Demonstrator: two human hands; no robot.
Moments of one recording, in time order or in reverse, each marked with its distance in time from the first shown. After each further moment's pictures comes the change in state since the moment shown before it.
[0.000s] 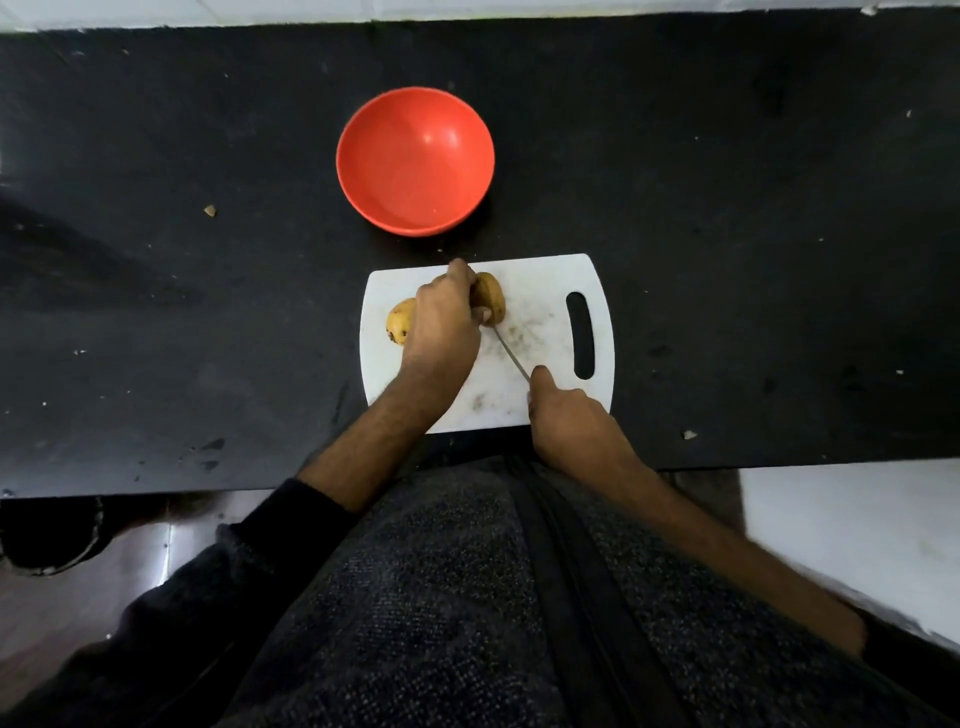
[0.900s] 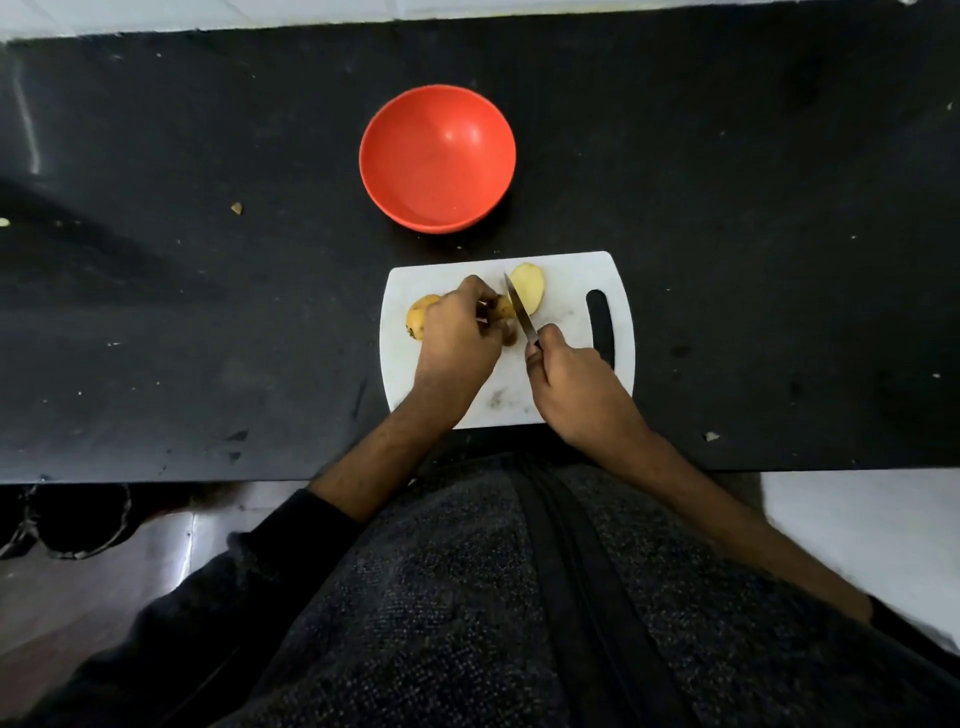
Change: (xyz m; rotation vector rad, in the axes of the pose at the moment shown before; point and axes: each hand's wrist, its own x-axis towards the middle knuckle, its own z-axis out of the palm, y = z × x) left_hand -0.019 -0.009 0.001 -0.229 -0.021 -0.074; right_hand 0.017 -0.016 -0.020 0.177 0.213 -0.149
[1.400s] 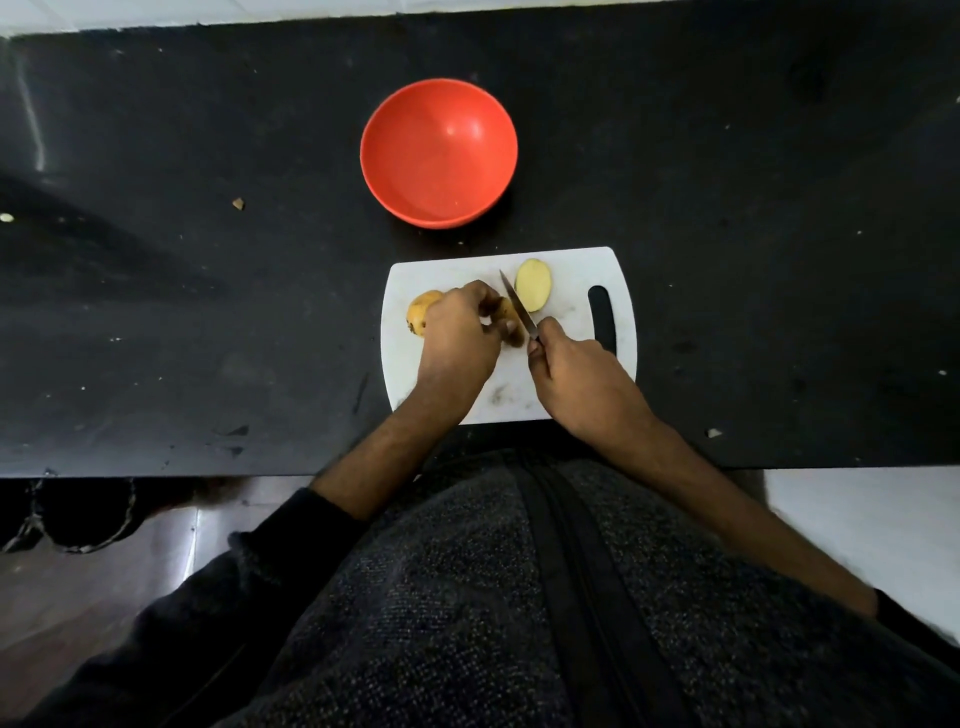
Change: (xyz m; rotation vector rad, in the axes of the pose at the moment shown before) left_hand -0.004 0.006 -0.001 -0.021 -0.024 -0.074; right_hand 0.002 0.004 -0.004 -0.098 0.015 -0.048
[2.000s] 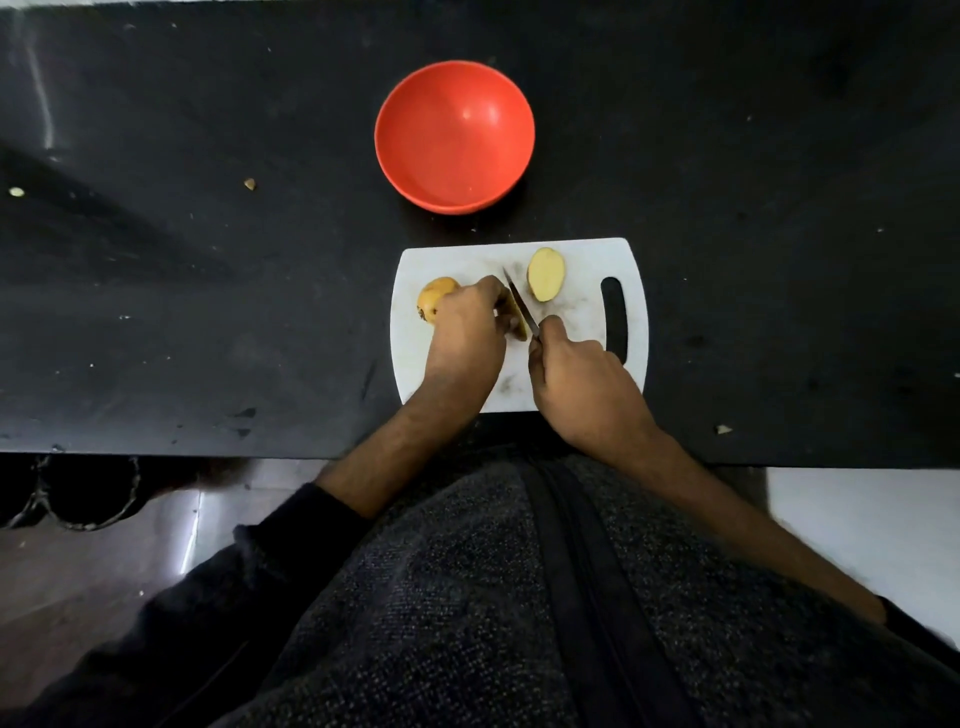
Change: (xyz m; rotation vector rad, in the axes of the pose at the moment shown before) left_hand -0.006 -0.004 0.001 0.225 0.022 0.092; right_hand -0.016 -0.019 -0.001 -0.060 0.015 -0.023
